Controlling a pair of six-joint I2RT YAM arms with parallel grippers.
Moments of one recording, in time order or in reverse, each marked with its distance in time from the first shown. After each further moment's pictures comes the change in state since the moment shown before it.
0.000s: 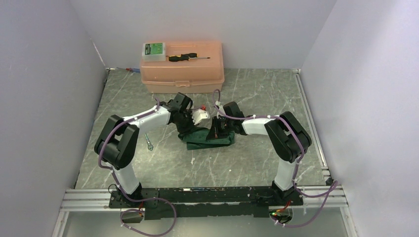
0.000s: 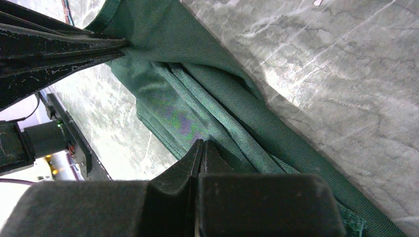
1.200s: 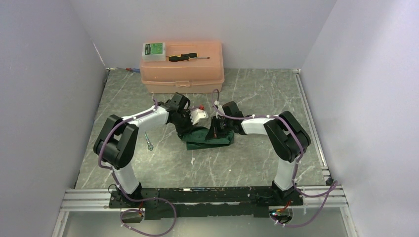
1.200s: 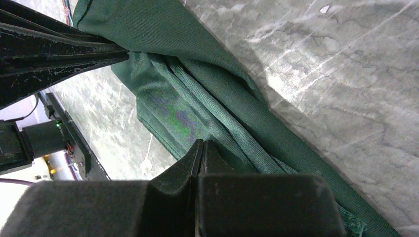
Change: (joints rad) left arm 0.027 0.002 -0.017 0.008 0.055 0.003; right arm 0.007 0.011 0.014 0.000 0.007 -0.008
